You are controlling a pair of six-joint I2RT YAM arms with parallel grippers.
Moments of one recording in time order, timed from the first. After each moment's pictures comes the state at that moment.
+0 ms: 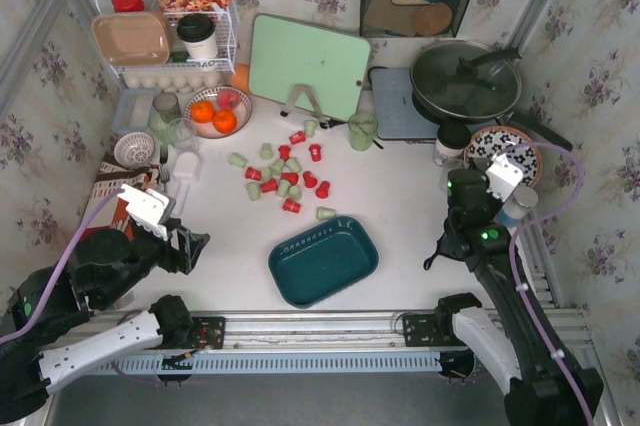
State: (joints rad) left arm -1.02 0.44 1.06 -1.02 -0.42 -0.18; right arm 0.20 0.73 0.65 -0.51 0.84 0.45
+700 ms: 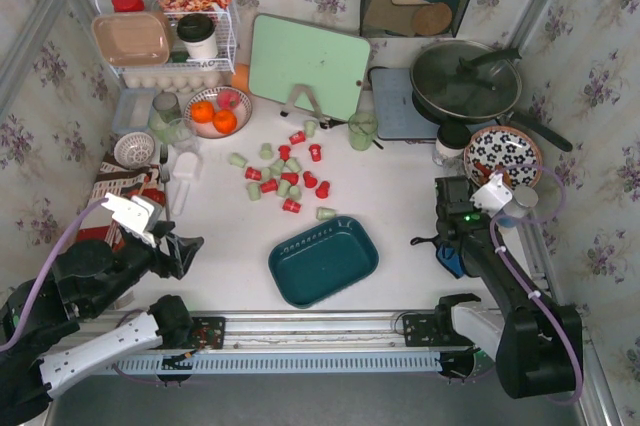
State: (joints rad) left arm -1.01 0.34 1.03 -1.01 -0.40 -0.17; right arm 0.12 1.03 0.55 -0.52 0.72 0.85
